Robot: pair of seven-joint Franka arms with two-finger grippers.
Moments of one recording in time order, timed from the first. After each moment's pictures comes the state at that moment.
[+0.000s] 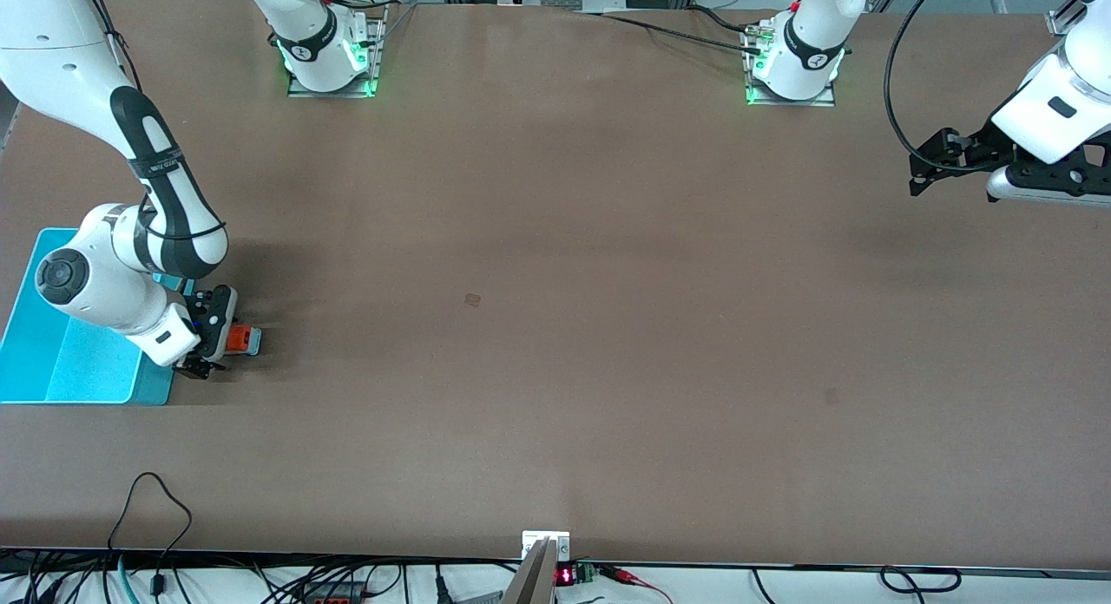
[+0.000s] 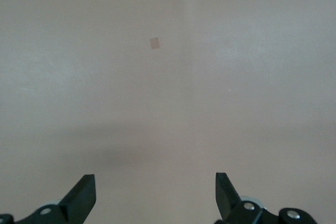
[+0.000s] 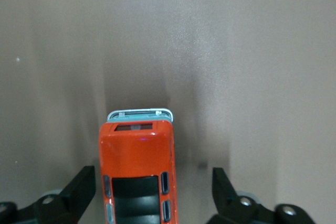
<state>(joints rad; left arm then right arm) -0.03 -0.10 -0.03 -1.77 0.01 1.69 0.02 -0.25 0.62 0.12 -1.83 -0.10 2.49 -1.61</state>
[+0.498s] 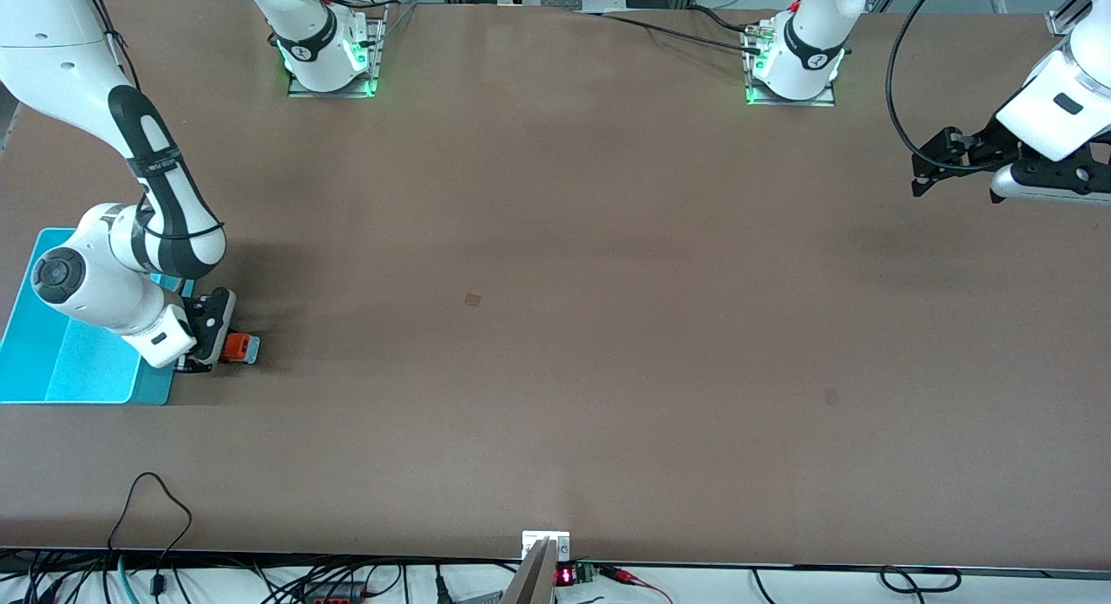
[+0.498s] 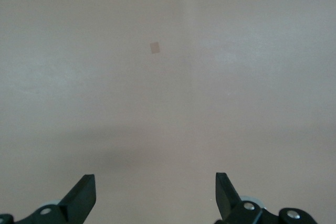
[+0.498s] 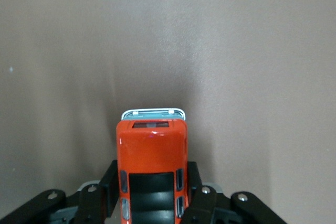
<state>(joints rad) -0.03 -0.10 -0.03 -1.75 0.01 1.69 0.02 -0.25 0.62 0.12 -1.82 -0.06 2.49 -1.58</state>
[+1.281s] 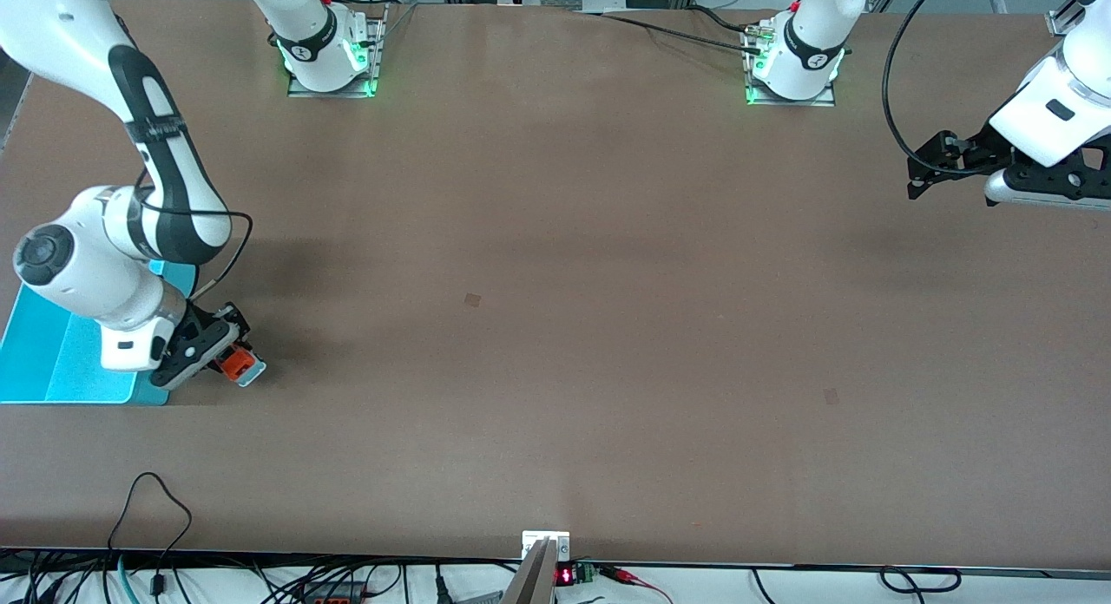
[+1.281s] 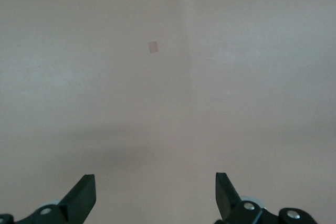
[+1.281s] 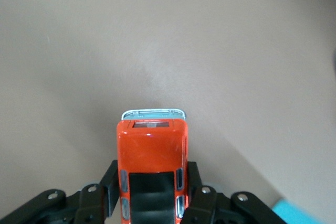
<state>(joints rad) -0.04 -0.09 -0.03 -1.75 0.01 1.69 0.02 -0.17 0.46 0.14 -1.81 -0.02 2.41 -0.76</state>
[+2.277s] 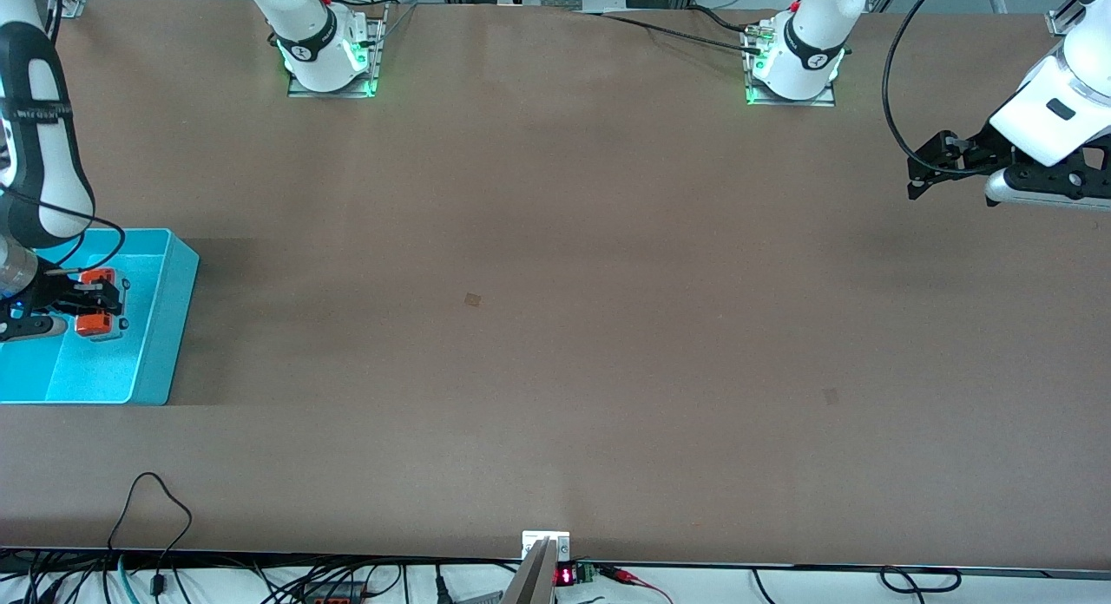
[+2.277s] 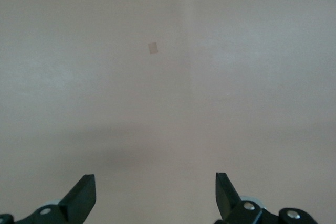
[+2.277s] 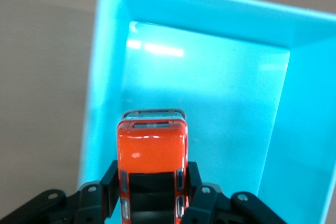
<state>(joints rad) -0.04 -0.08 -0.03 -1.74 0.01 1.69 0.02 -0.26 0.48 -0.13 -1.79 -0.02 2.33 -0.51</state>
